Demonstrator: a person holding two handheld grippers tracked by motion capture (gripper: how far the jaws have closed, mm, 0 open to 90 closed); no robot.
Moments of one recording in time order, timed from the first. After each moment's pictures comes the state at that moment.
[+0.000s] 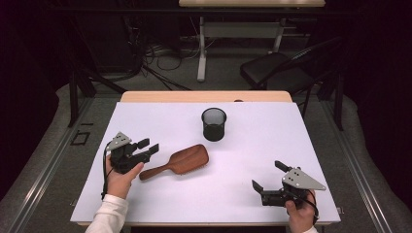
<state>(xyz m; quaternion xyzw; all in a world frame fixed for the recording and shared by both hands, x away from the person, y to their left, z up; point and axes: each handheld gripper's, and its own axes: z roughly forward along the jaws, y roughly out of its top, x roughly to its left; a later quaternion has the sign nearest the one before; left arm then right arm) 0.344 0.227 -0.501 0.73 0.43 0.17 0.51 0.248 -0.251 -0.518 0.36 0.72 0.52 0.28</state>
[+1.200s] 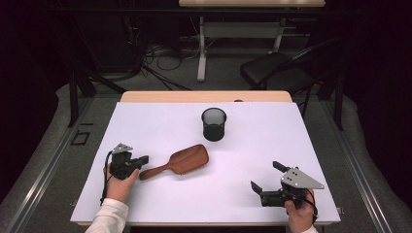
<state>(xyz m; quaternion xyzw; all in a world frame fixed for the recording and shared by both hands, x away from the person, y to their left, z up) 0.352 0.250 -0.553 0.75 0.51 0.12 0.40 0.250 -0.250 -0.520 0.35 0.73 0.52 0.26</state>
